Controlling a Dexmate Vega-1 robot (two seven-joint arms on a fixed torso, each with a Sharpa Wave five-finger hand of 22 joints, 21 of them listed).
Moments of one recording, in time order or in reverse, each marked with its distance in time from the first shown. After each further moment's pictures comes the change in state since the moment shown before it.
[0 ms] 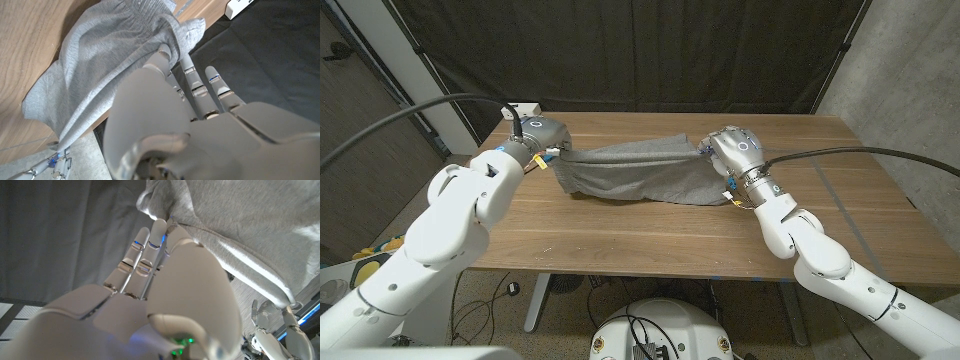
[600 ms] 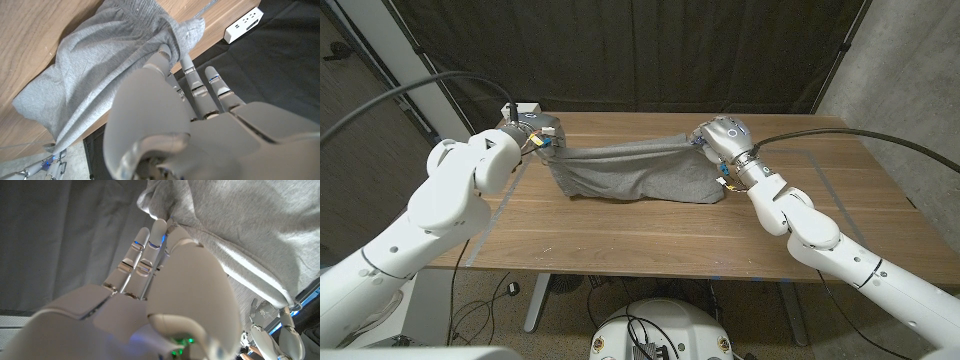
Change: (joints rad) left arm -0.176 0.123 0.096 0.051 -0.111 0.151 -0.119; left_hand 0.000 0.000 -0.001 -0.001 0.000 -0.002 -0.002 0.000 -0.009 -0.002 0.002 -0.007 0.013 0.000 0.000 -0.008 0.008 -0.006 -0.006 0.008 0.000; right arm 0.167 0.030 -0.056 0.118 0.035 0.104 0.052; right_hand 0.000 0.000 -0.004 0.002 -0.001 0.000 0.000 0.000 -0.002 0.004 -0.004 -0.006 -0.001 0.002 0.002 -0.015 0.009 -0.009 0.002 0.015 -0.005
